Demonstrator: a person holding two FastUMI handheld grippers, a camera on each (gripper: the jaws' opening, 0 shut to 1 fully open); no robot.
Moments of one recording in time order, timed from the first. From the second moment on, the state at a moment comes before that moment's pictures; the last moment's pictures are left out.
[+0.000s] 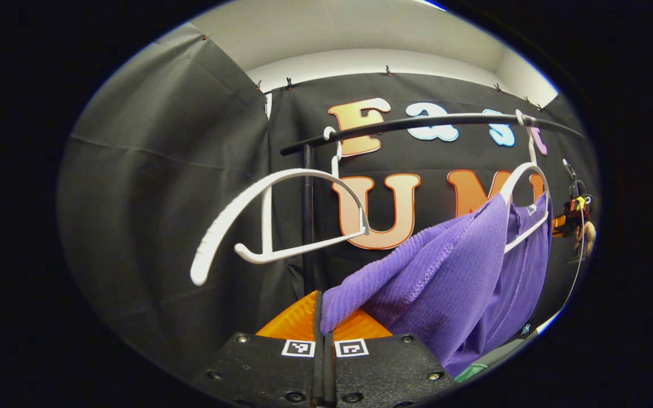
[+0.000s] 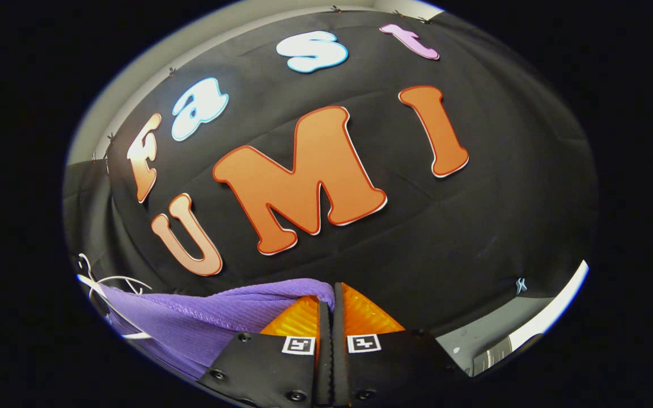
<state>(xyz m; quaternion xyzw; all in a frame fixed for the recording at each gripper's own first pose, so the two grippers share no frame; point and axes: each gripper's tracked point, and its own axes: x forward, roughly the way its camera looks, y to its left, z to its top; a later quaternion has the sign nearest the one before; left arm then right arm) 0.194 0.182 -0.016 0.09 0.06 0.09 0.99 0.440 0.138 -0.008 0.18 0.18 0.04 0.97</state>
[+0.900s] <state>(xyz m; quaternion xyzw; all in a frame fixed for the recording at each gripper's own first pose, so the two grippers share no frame) 0.188 0.213 -0.134 0.08 0.16 0.11 0.98 0.393 0.127 -0.190 0.15 0.29 0.04 0.95</state>
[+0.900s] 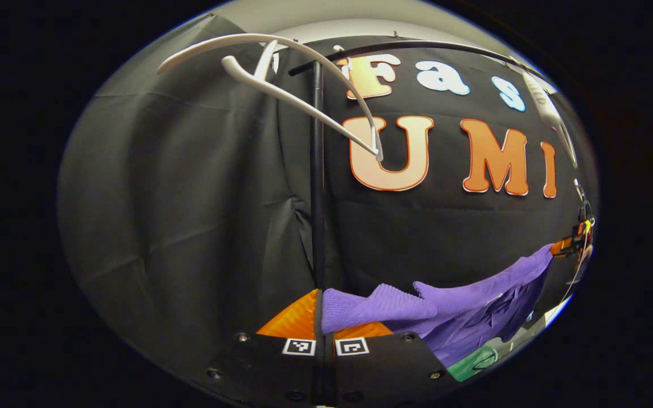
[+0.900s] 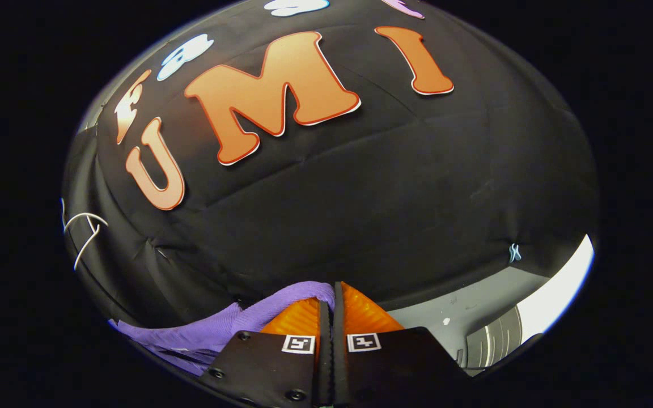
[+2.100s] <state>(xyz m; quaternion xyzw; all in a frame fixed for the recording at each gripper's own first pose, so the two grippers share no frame) 0.107 0.065 -0.127 0.03 0.13 -0.03 0.99 0.200 0.117 -0.143 0.11 0.20 0.10 0.97</state>
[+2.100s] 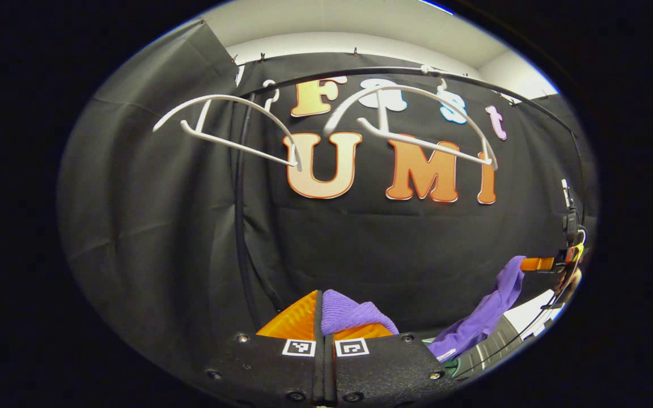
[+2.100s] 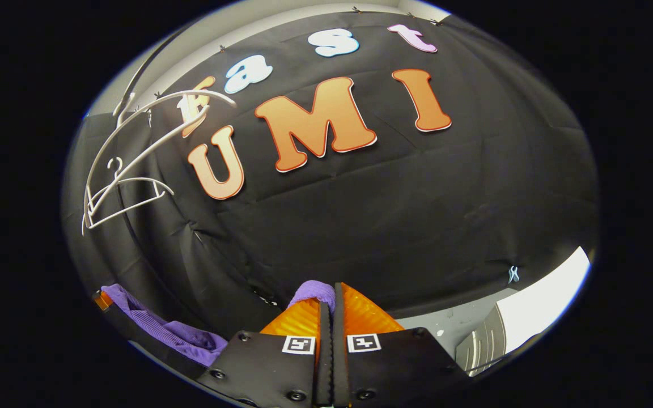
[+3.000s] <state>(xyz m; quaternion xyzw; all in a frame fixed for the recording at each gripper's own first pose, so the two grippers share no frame) 0.090 -0.102 -0.208 0.04 0.14 -0.12 0.98 0.119 0.157 -0.186 0.02 0.16 0.13 0.98</state>
